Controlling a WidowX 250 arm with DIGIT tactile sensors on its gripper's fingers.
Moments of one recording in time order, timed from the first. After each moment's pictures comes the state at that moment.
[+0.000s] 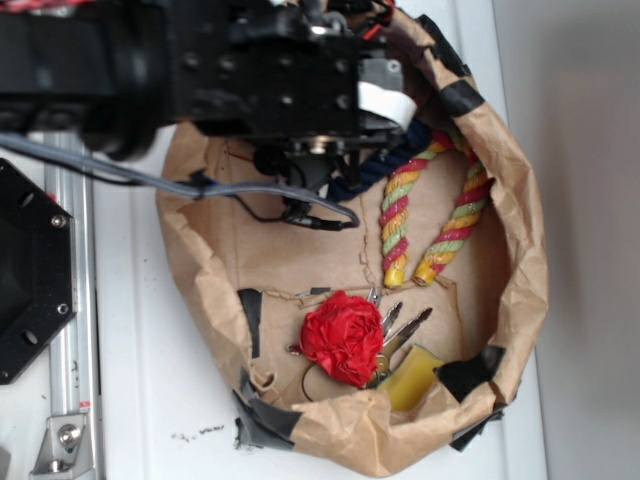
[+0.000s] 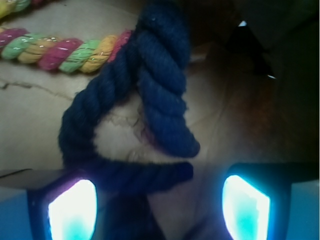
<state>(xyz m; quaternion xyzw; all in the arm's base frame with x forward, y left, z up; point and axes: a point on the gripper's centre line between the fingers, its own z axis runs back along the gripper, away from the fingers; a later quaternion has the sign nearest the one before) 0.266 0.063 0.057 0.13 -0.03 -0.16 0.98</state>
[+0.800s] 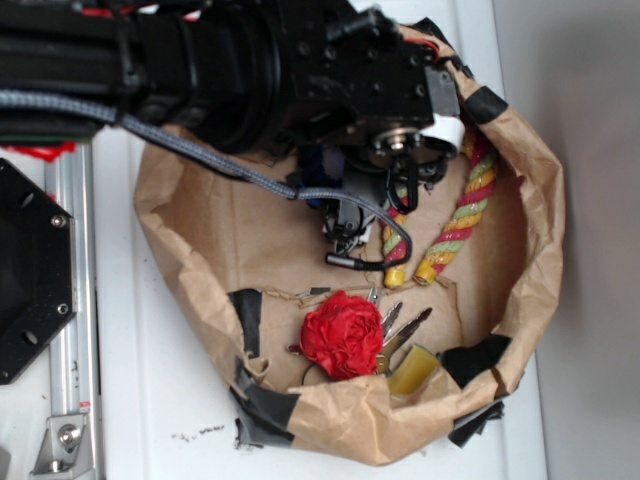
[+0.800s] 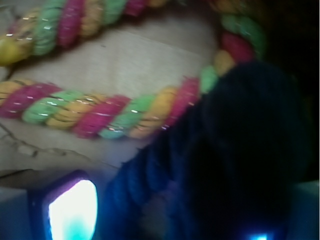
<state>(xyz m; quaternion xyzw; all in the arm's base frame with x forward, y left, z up) 0.288 0.030 0.034 0.02 -0.04 -0.18 0.98</state>
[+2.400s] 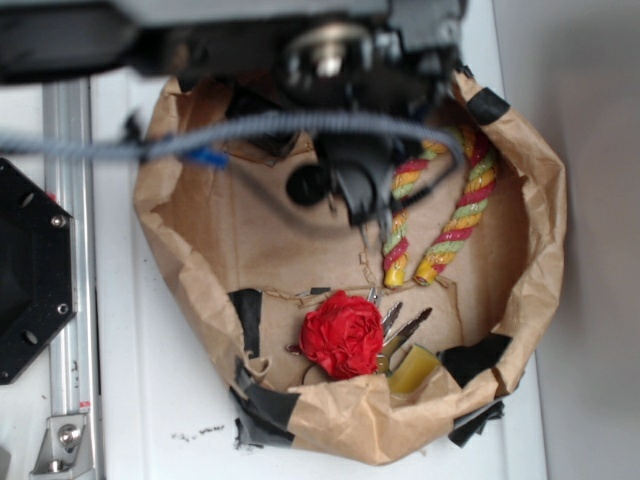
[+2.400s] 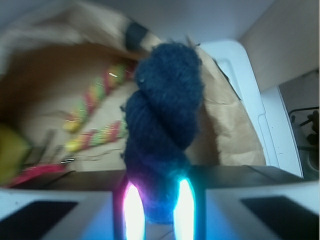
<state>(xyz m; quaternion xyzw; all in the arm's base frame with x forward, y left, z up) 0.264 0.016 0.173 0.04 -0.09 0.07 0.99</state>
